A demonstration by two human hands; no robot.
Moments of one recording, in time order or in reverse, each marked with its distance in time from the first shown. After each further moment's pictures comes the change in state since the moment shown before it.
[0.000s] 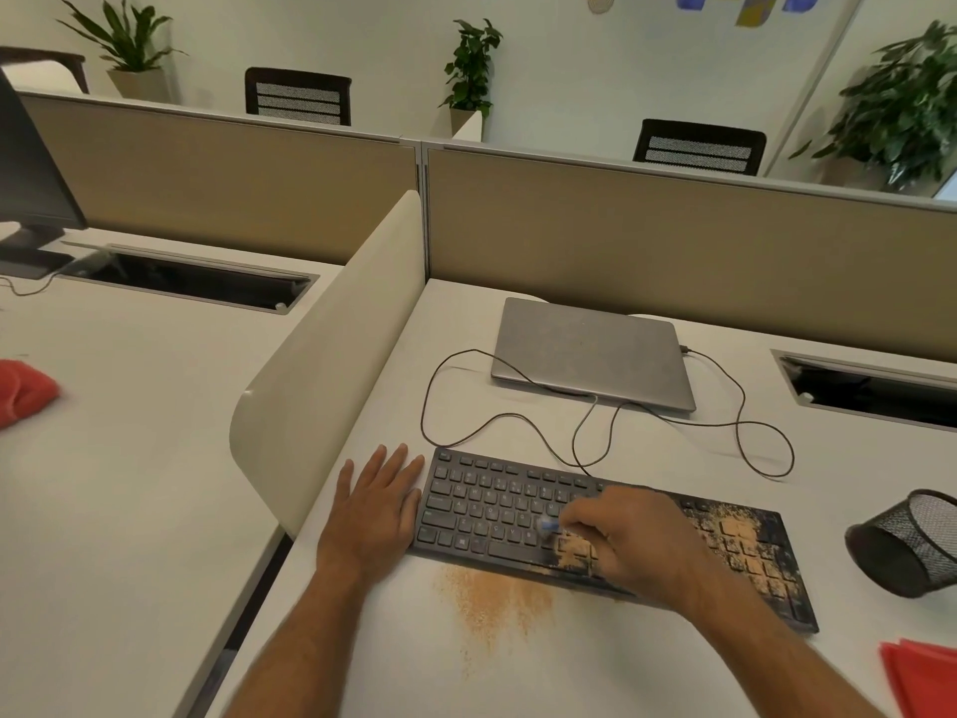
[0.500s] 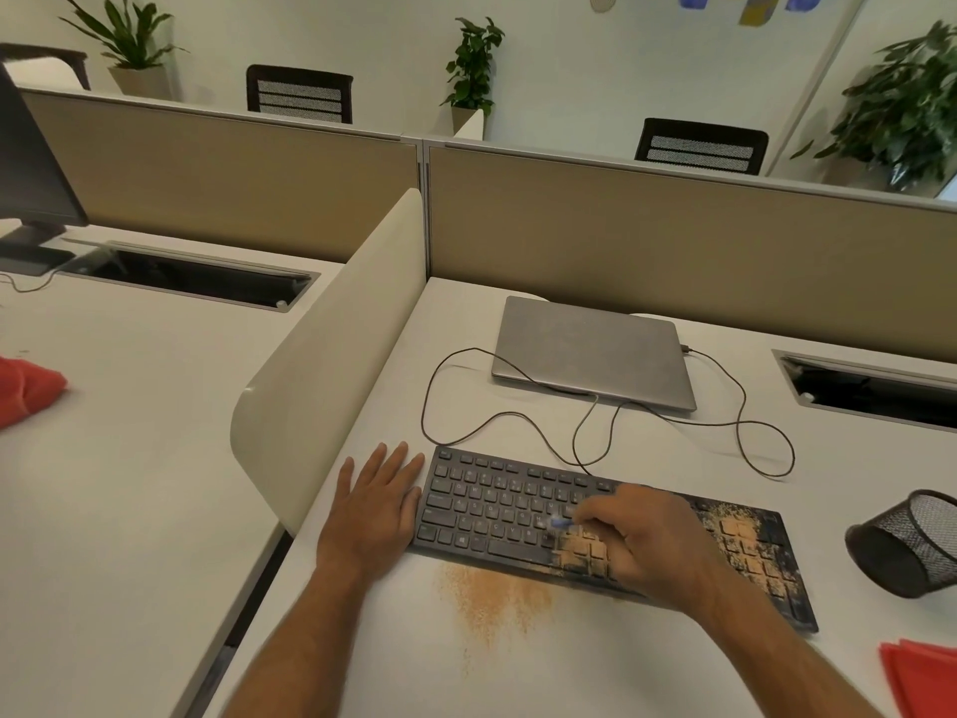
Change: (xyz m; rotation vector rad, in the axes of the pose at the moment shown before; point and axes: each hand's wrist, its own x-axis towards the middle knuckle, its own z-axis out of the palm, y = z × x) left_hand 0.001 0.000 -0.001 0.001 -0.010 -0.002; right_hand -0.008 0.004 -0.001 0.037 0.035 0.061
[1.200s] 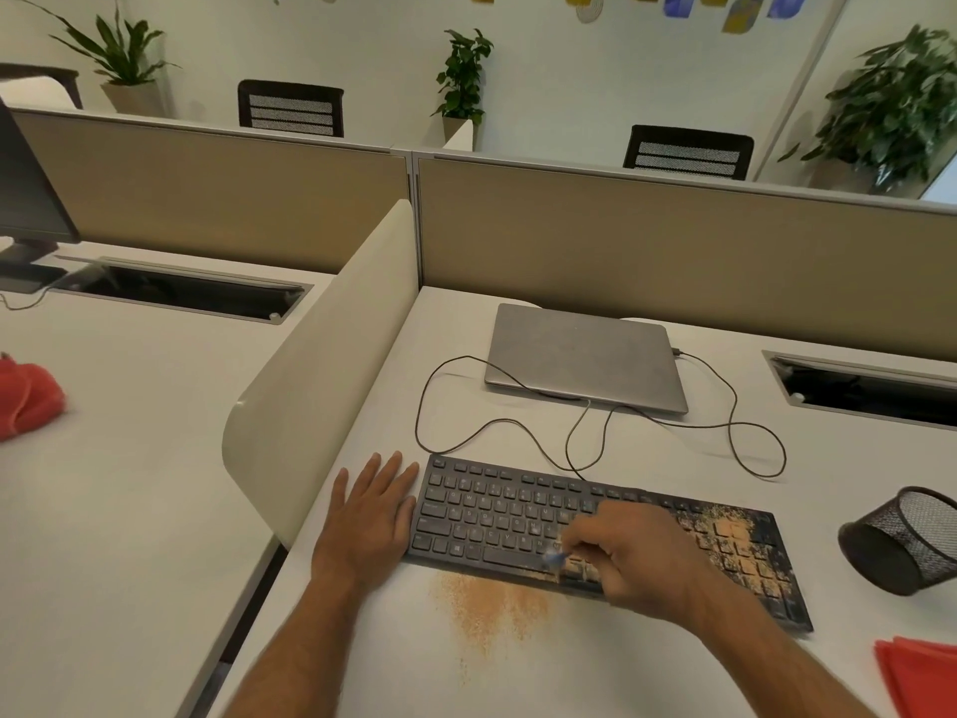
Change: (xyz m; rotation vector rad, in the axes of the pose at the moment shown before) left_hand -0.001 0.001 -0.001 -0.006 0.011 0.007; right_hand -0.002 -0.004 0.000 -0.019 -0.096 -0.047
